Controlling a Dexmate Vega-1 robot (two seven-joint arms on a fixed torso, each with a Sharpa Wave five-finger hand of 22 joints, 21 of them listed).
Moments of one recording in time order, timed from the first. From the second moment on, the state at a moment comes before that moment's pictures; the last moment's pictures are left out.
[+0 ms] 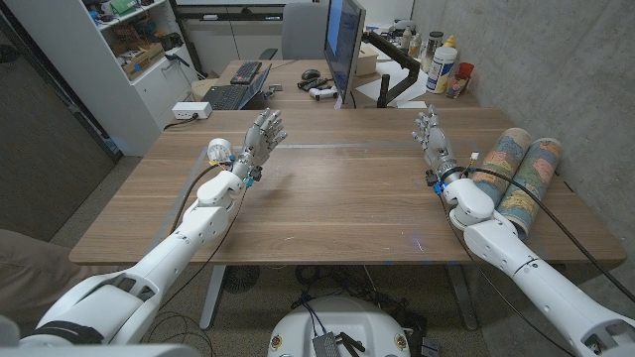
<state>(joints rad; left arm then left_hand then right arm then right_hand) 0.72 0.45 0.40 -1.13 -0.68 -0.35 -0.26 0.05 -0.09 0.37 -0.10 0.38 0.06 -0.21 0.20 0.19 -0.06 -0.07 0.20 0.18 -0.06 -0.03 0.19 0.18 0.07 0.07 0.20 0.18 -0.97 -0.57 -0.34 -1.56 0.54 0.31 -0.13 0.08 0.10 -0.10 0.11 0.33 -0.10 0.03 0.19 0.18 -0.08 0.12 0.21 0.18 -0.15 0.04 0.19 0.18 -0.15 0.05 0.45 0.17</state>
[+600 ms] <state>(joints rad) 0.70 0.45 0.42 -1.12 -0.67 -0.34 -0.27 0.05 -0.09 0.37 -0.10 0.39 0.06 -0.21 0.20 0.19 -0.06 -0.06 0.20 0.18 -0.07 -0.02 0.19 0.18 0.07 0.07 0.20 0.18 -1.02 -0.64 -0.33 -1.66 0.50 0.23 -0.18 0.15 0.11 -0.07 0.06 0.33 -0.12 0.05 0.19 0.18 -0.09 0.13 0.21 0.18 -0.16 0.06 0.19 0.18 -0.13 0.12 0.41 0.17</state>
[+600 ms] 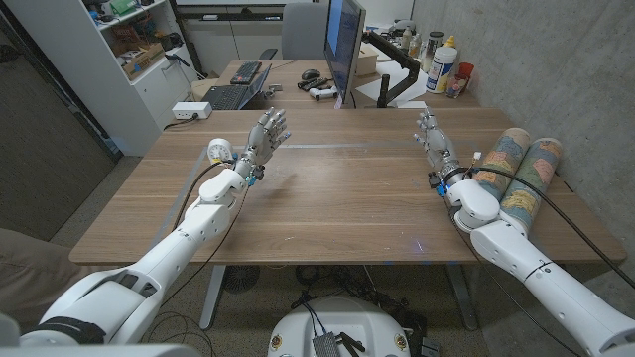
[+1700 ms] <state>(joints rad) 0.70 0.47 0.44 -1.17 -0.66 -0.30 -0.28 0.05 -0.10 0.37 -0.11 0.39 0.06 -0.21 0.20 0.19 -0.06 -0.06 0.20 0.18 -0.07 -0.02 0.19 0.18 0.07 0.07 0.20 0.18 -1.17 -0.82 -0.26 -1.97 0.36 -0.06 -0.34 0.25 0.12 -0.04 0.00 0.34 -0.15 0.04 0.20 0.18 -0.12 0.13 0.20 0.18 -0.17 0.06 0.18 0.18 -0.14 0.10 0.37 0.17</state>
